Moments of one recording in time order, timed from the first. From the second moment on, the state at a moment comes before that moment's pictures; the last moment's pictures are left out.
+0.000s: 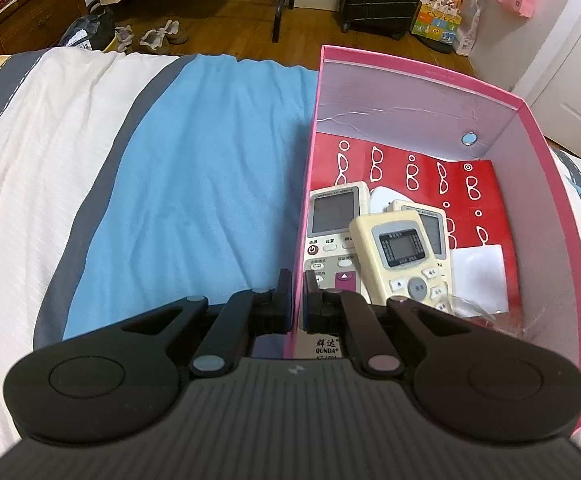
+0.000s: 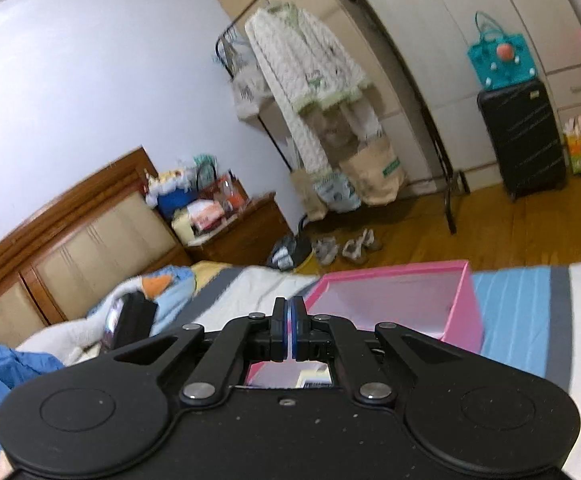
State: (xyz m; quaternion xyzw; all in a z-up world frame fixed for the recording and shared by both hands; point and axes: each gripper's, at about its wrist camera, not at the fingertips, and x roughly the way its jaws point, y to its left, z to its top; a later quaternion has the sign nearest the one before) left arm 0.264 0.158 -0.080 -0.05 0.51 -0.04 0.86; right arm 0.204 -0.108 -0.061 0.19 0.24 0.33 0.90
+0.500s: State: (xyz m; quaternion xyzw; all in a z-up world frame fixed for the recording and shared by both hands) left arm 0.265 0.165 -0.081 -0.06 0.51 -0.05 0.86; right arm 0.212 -0.082 -0.087 0.12 0.29 0.28 0.91
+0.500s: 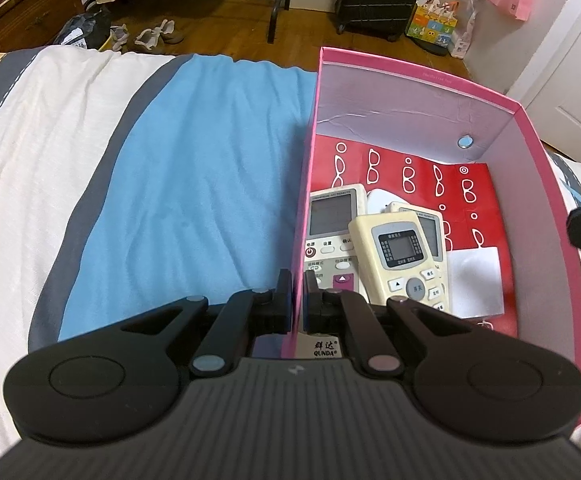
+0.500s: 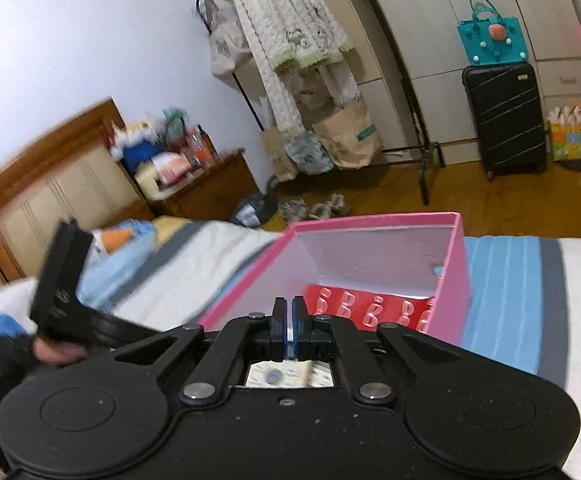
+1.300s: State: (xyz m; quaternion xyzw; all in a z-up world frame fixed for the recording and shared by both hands) left arm 0.188 0.127 0.000 -0.03 0.45 -0.04 0.89; right arm 0.116 -0.116 -0.016 0.08 0.33 0.21 0.92
